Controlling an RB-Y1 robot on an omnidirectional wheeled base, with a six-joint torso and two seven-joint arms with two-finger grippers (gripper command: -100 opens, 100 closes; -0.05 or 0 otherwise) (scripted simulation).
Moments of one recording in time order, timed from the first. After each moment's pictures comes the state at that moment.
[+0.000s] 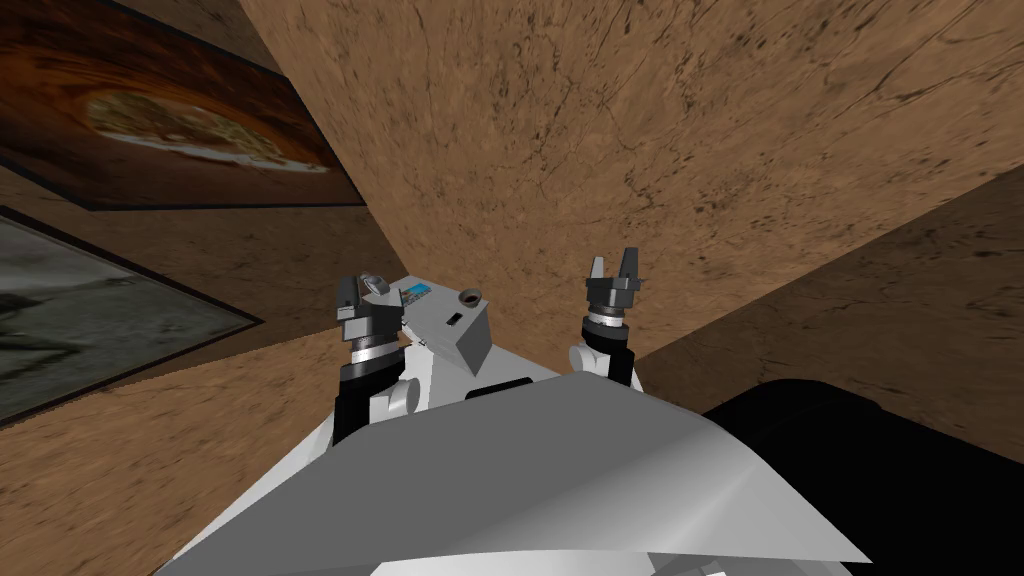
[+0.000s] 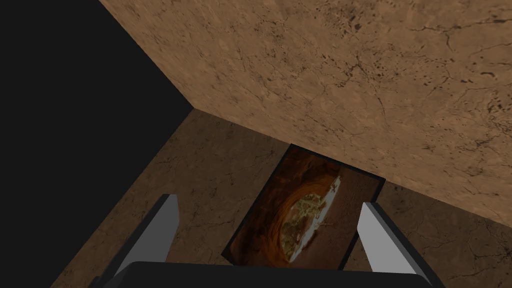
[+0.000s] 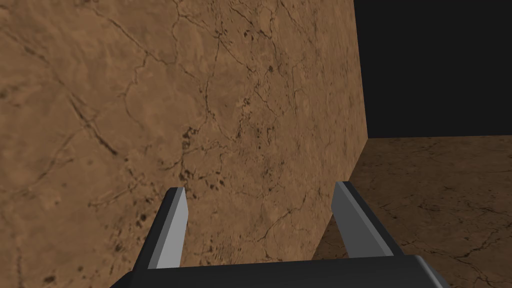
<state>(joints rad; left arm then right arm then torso) 0.47 -0.05 0.00 -2.25 -0.11 -0.44 0.16 0.49 0.04 -0.06 -2.39 -0.04 -0.61 0.06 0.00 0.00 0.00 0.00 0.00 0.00</state>
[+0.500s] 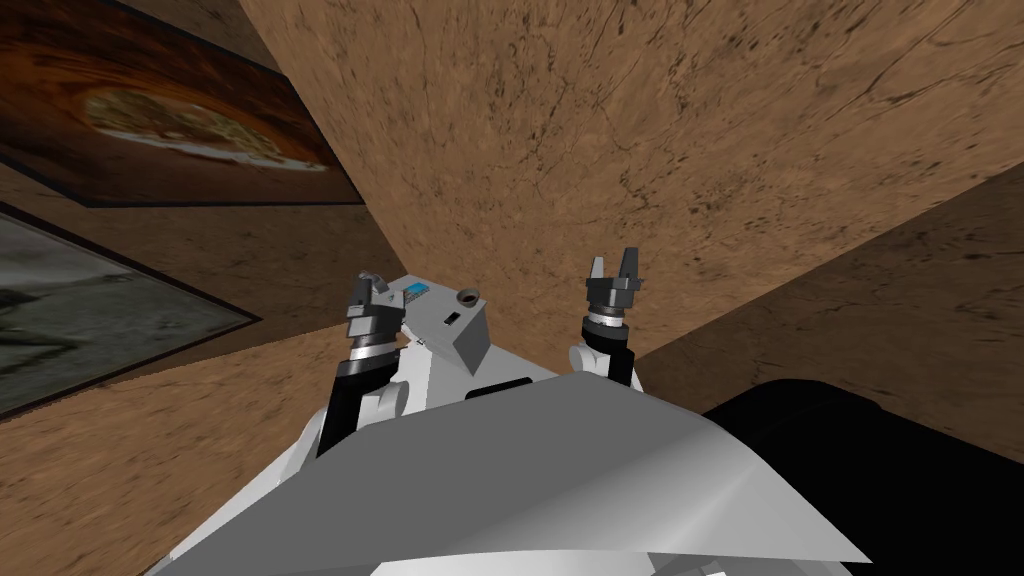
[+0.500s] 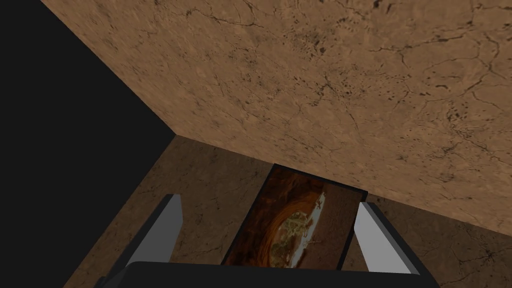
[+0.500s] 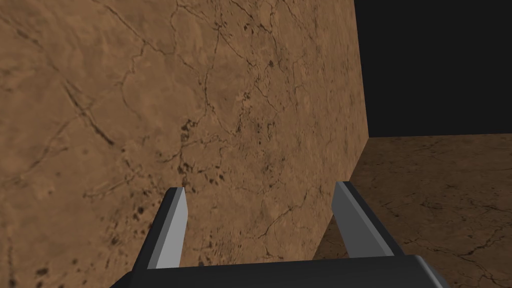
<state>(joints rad) 0.44 0.10 0.03 -2.20 -0.09 -0.40 0.19 0.49 0.04 -0.06 -2.39 -0.04 -0.61 0.06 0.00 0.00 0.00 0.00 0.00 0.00</state>
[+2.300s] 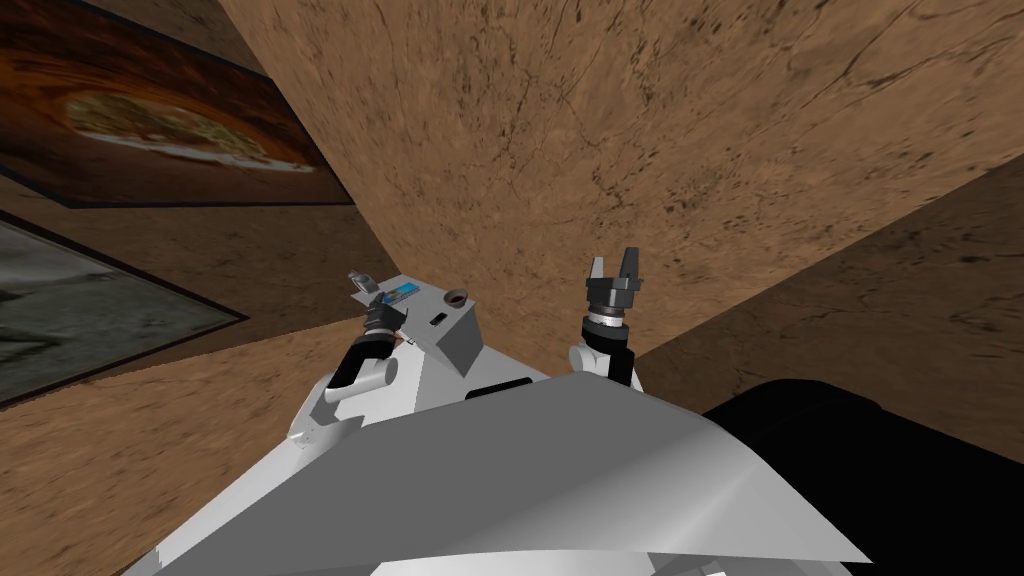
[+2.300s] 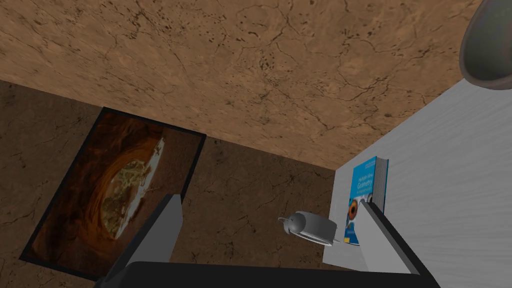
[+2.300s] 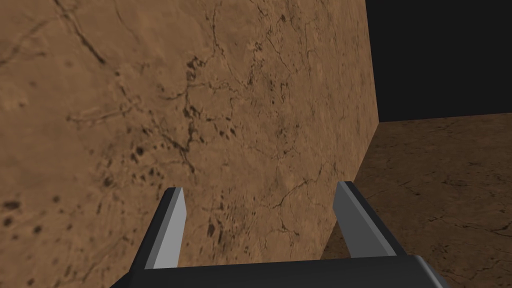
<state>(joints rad) 0.15 0.26 0.19 -1.81 0.08 0.03 0.41 0.49 0.04 -0.06 -2.39 -0.04 -0.61 0.06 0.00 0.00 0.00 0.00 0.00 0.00</state>
